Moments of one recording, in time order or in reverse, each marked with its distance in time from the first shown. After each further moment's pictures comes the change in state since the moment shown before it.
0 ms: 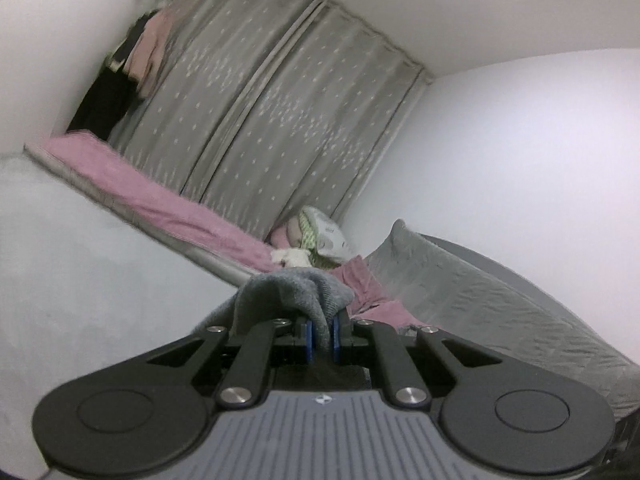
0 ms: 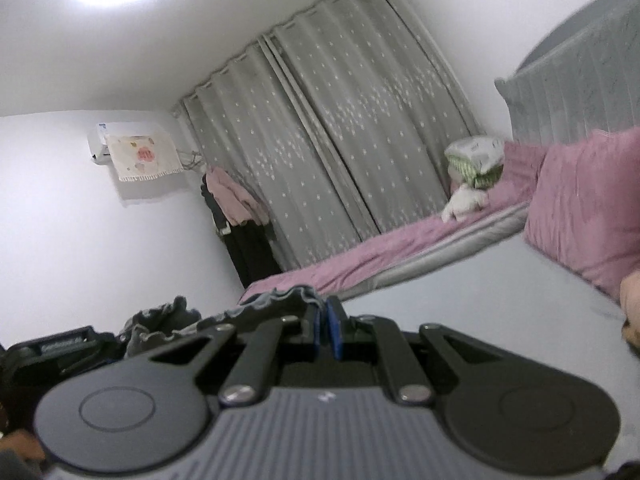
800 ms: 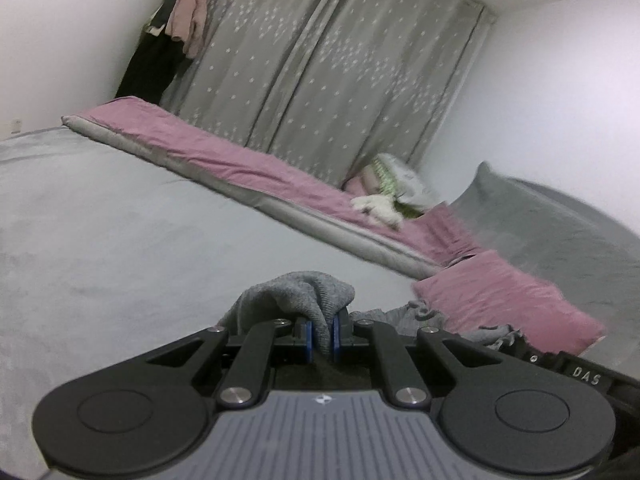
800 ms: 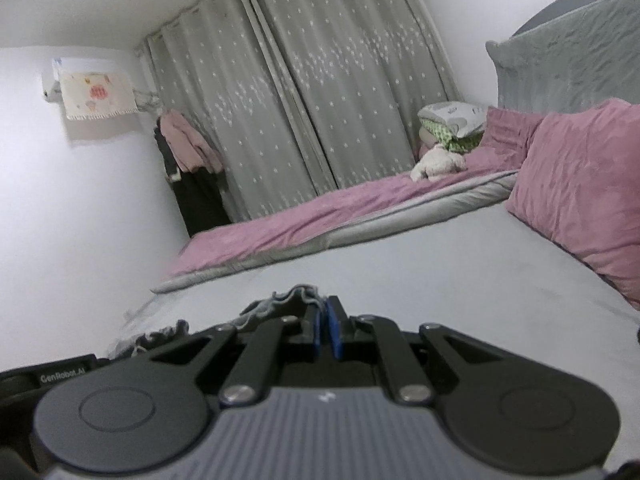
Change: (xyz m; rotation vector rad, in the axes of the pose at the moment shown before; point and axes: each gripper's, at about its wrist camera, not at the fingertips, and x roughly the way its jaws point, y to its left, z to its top) left arm 0.154 0.077 -0.054 0.044 0.160 0.238; right arm 0.216 -0.045 -0.065 -0.079 0.162 -0.160
